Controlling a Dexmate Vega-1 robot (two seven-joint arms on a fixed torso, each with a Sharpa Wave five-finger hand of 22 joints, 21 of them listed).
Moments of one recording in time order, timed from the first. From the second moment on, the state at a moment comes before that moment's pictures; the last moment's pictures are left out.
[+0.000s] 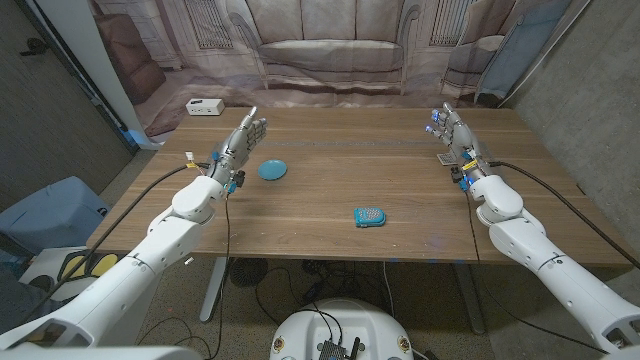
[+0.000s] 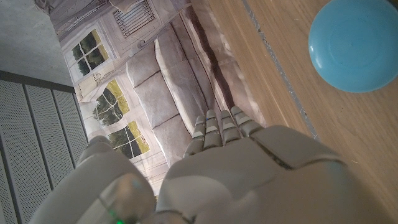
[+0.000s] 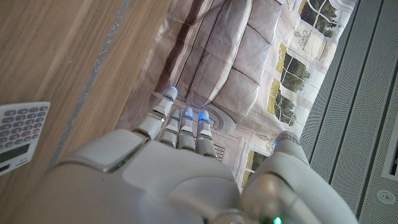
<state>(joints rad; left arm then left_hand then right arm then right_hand) 0.97 0.68 0.31 -1.57 -0.57 -0.26 0.04 0.21 -0.03 0.14 0.04 0.23 0.15 0.13 0.20 0.17 0.16 0.11 0.22 0.20 0.08 0.12 0.19 0.18 0.05 0.07 0.20 0.17 -0.94 -0.63 -0.28 -1.44 0.54 0.41 -0.05 0.19 0.00 0.21 -0.09 0.19 0.23 0.09 0.21 0.19 0.19 0.13 0.23 0.19 0.09 0.07 0.24 0.20 0.36 -0.01 0.22 0.17</state>
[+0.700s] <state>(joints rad) 0.99 0.70 0.31 -1.65 -0.55 -0.22 0.06 0.21 -0.03 0.14 0.04 0.22 0.17 0.14 0.20 0.17 0.19 0.12 0.23 0.20 0.11 0.11 0.20 0.18 0.08 0.08 0.20 0.17 -0.97 -0.70 -0.23 -1.42 0.57 0.43 0.02 0.19 0.00 0.21 -0.09 0.19 0.25 0.09 0.22 0.19 0.19 0.13 0.23 0.19 0.09 0.07 0.24 0.20 0.36 -0.01 0.22 0.17</state>
